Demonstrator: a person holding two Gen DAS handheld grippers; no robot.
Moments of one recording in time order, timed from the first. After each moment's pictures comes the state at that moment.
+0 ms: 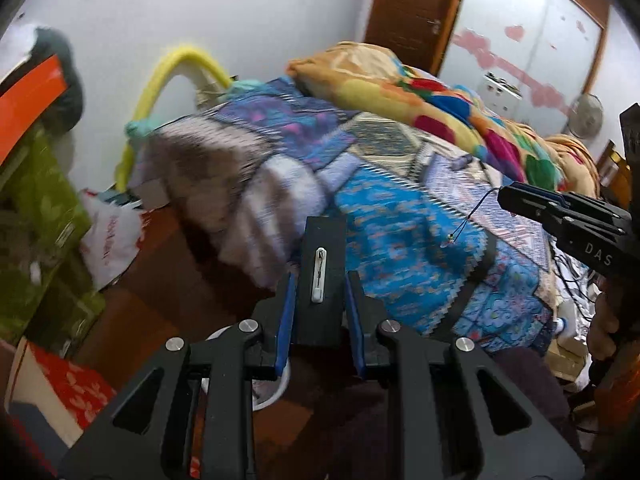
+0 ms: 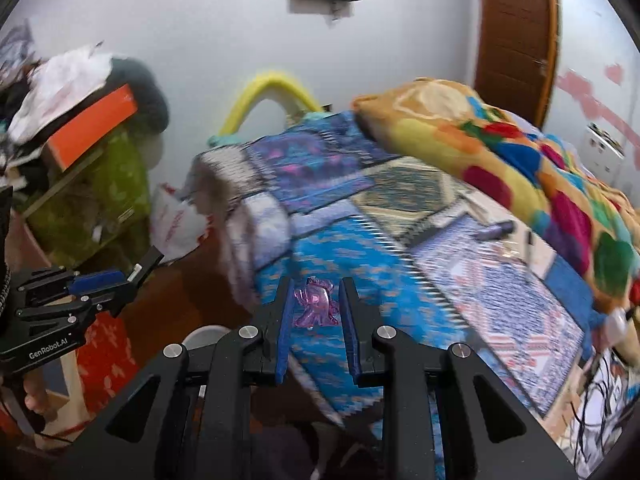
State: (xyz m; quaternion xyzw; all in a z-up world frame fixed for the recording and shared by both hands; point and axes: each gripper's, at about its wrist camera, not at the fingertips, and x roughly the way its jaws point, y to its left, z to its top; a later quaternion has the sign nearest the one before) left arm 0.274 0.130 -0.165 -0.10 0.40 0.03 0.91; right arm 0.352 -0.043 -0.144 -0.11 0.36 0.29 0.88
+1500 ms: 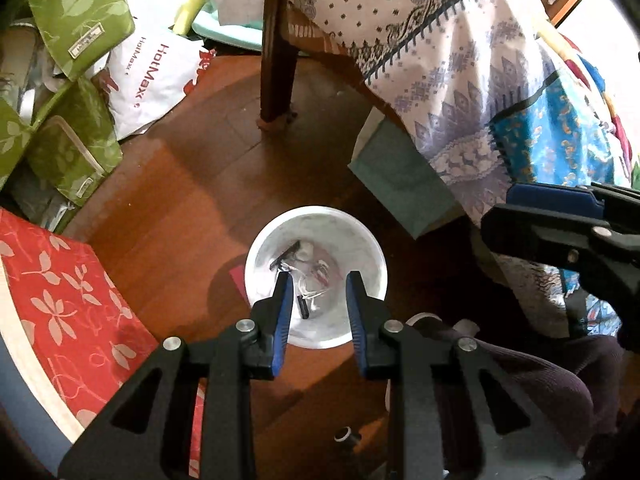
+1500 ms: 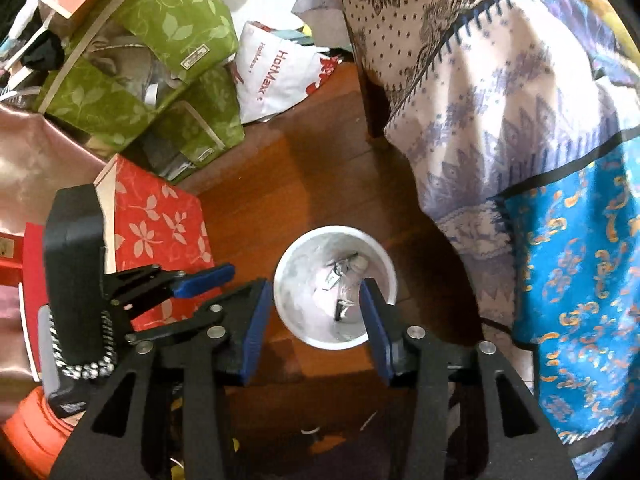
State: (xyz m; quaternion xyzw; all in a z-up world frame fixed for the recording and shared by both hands) left arm 0.272 0.247 -0.365 -0.21 0.56 0.12 0.79; right arm 0.355 0.152 -0.312 -0.17 0.57 0.42 0.68
